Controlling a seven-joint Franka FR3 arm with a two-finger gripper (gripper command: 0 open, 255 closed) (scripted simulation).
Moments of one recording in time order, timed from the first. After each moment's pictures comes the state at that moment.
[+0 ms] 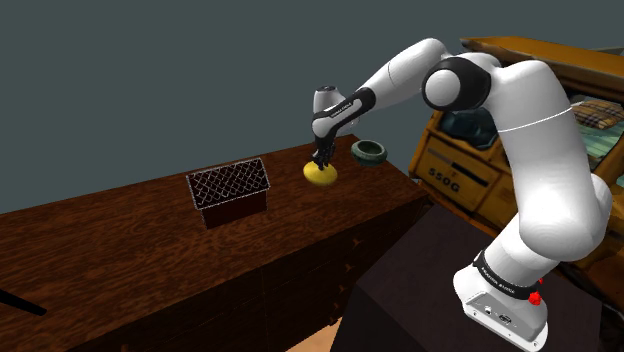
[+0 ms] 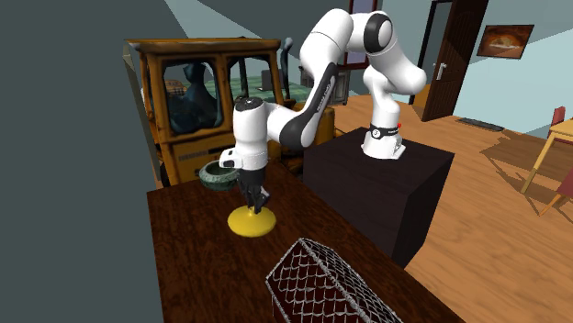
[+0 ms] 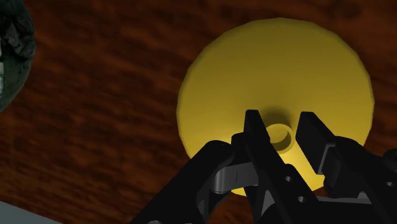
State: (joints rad) arm -0.05 0.78 -0.01 -1.60 -0.11 2.35 -0.05
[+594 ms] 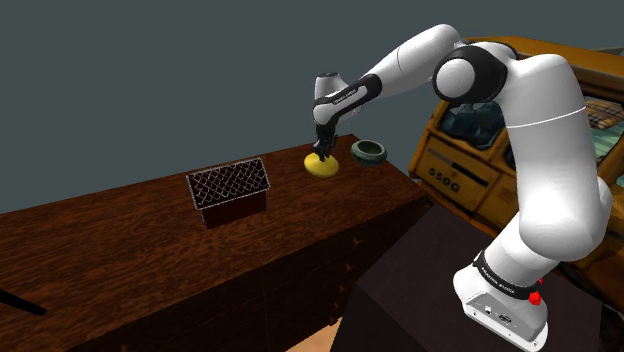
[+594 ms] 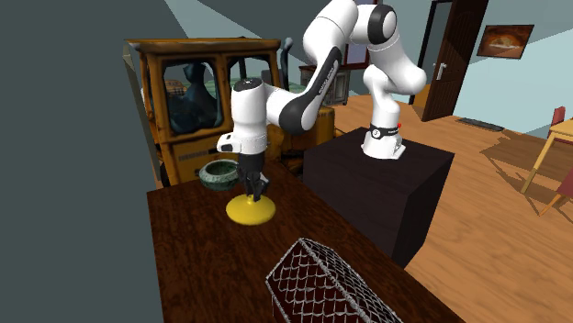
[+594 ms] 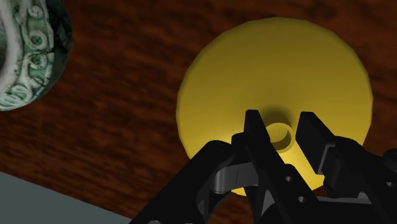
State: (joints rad) arm -0.05 0.69 -0.01 -1.61 -0.10 2.27 -0.05
